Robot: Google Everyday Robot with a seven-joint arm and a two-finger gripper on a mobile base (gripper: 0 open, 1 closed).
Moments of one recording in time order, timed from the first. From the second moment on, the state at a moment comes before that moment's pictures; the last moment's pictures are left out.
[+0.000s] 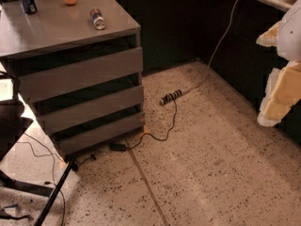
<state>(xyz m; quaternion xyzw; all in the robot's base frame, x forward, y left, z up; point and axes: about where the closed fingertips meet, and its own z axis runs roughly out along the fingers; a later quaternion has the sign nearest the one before) 0.438 -0.216 0.977 -0.60 0.78 -0.04 0.16</state>
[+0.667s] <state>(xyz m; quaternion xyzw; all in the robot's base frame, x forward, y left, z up) 0.438 -0.216 0.977 -0.60 0.78 -0.04 0.16</state>
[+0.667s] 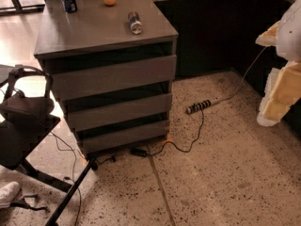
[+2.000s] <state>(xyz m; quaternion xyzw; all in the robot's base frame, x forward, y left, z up) 0.438 -0.216 0.977 -0.60 0.78 -0.04 0.16</state>
